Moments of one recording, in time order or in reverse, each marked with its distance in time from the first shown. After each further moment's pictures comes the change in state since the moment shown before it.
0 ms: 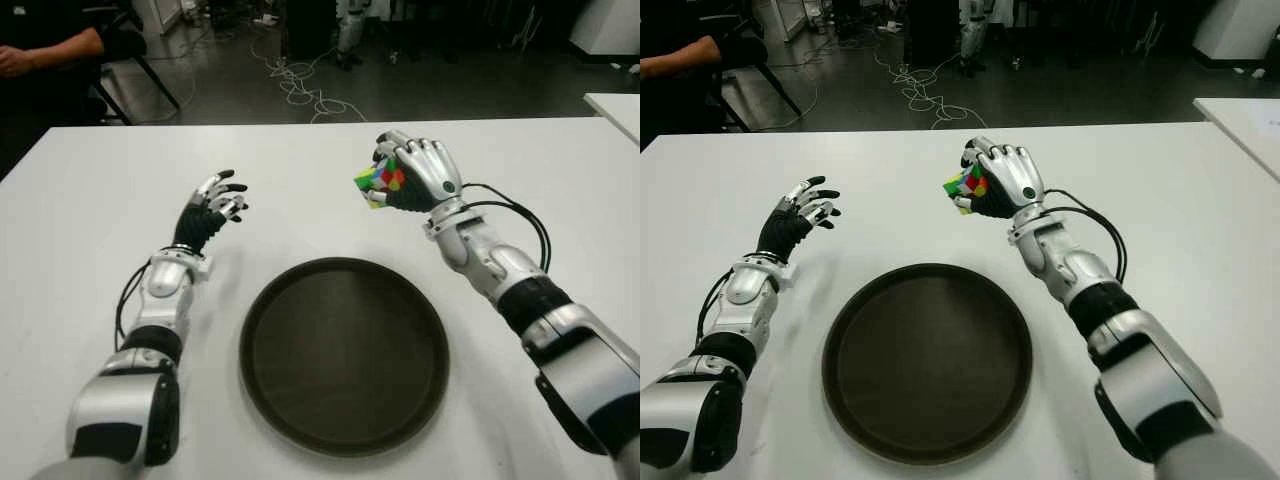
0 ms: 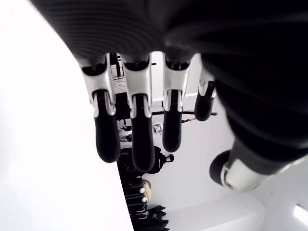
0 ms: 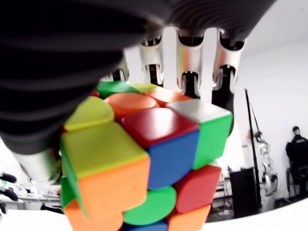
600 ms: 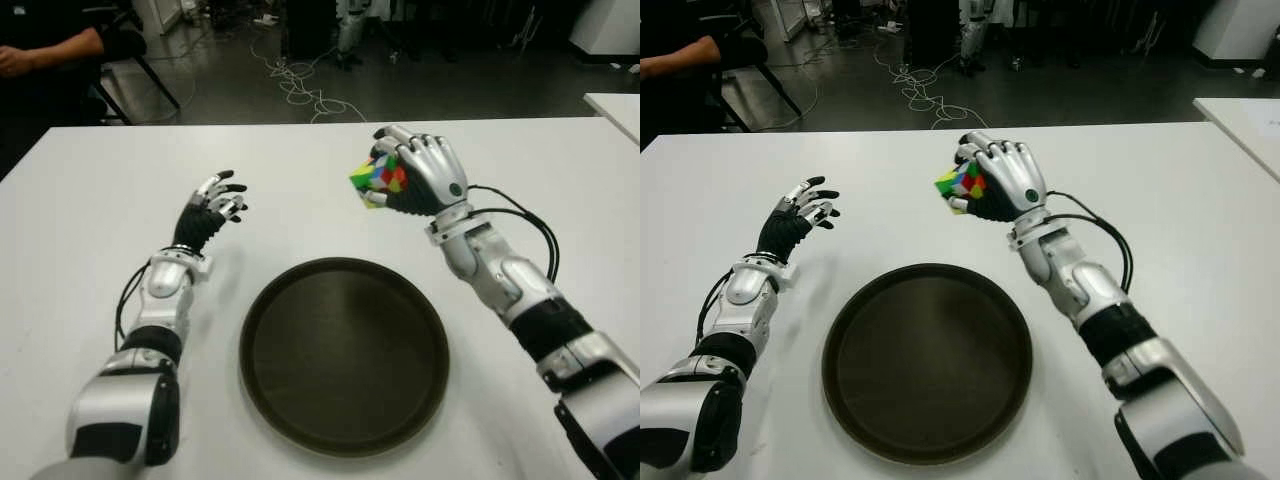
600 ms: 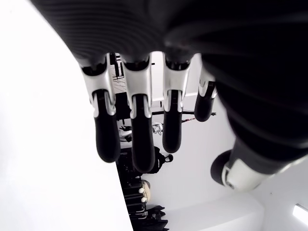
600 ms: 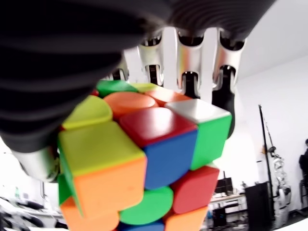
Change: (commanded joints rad) left arm -0.006 -0.001 0.000 0.005 0.003 0.014 0.013; right arm 0.155 -0.028 -0.051 -0.347 -0.010 0.054 0.111
